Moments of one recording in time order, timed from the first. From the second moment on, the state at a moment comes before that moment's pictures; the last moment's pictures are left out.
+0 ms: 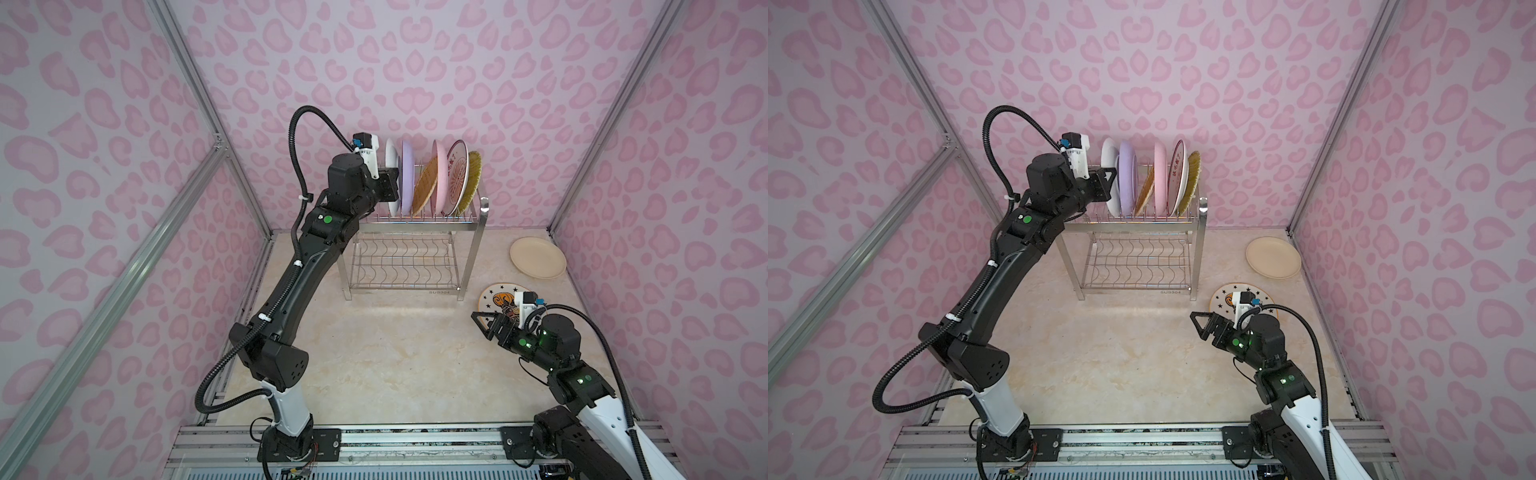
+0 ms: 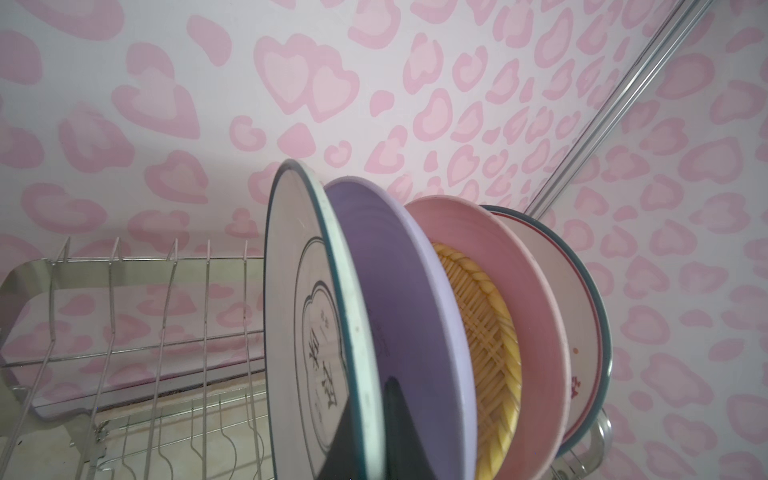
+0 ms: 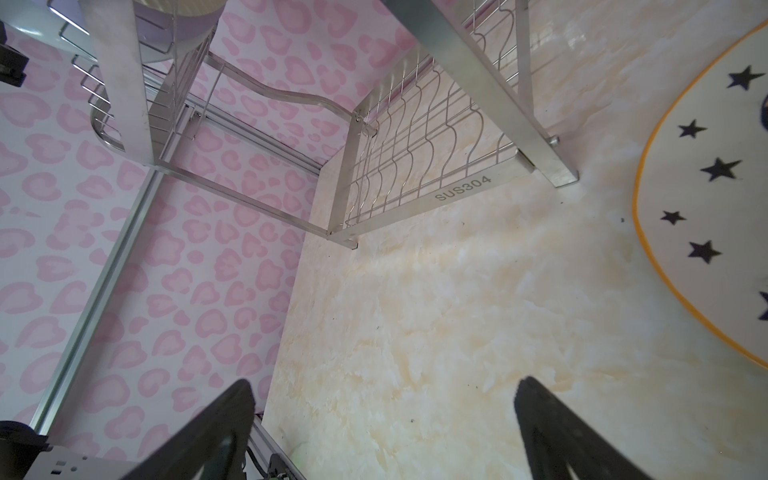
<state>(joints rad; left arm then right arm) -0.45 1.81 2.12 -0.41 0.09 -0.37 0.32 0.60 0.45 -0.21 -0.38 0.86</state>
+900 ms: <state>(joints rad) -0.46 1.84 2.12 -0.41 0.05 -0.33 0.32 0.58 0.42 -0.20 -0.38 0.88</state>
